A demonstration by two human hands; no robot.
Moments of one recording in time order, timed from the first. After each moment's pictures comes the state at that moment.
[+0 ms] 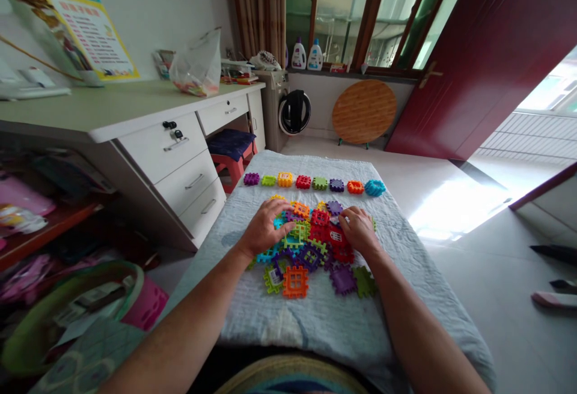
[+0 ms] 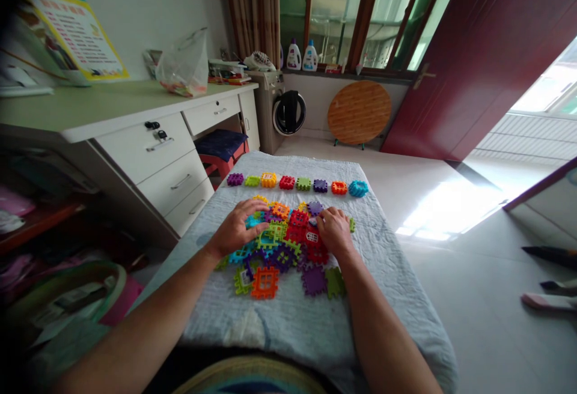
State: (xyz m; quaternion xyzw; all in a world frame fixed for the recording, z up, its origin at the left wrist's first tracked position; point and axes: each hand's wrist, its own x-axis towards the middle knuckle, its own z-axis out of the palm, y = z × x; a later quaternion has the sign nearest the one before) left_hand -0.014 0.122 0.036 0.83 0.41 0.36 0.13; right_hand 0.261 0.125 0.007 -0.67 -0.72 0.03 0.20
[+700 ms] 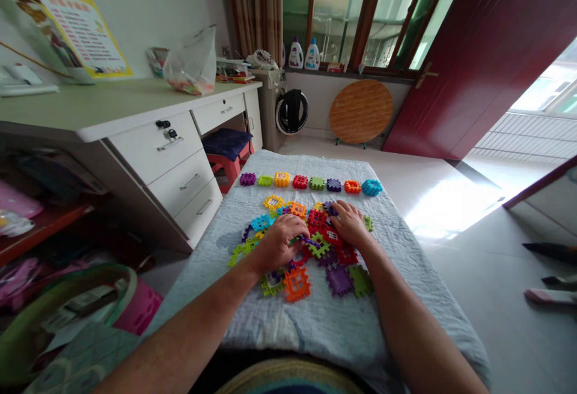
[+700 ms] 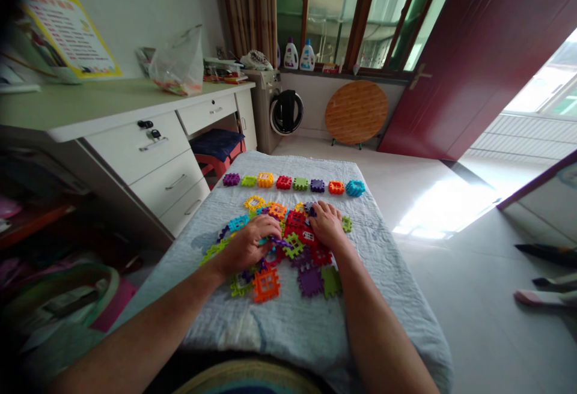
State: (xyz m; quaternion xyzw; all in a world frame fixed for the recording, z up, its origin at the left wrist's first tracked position) left_hand 0.019 0.098 0.036 0.88 0.32 0.30 0.17; right_hand 0.260 0.145 -0.004 -0.64 -0.75 0.04 0.15
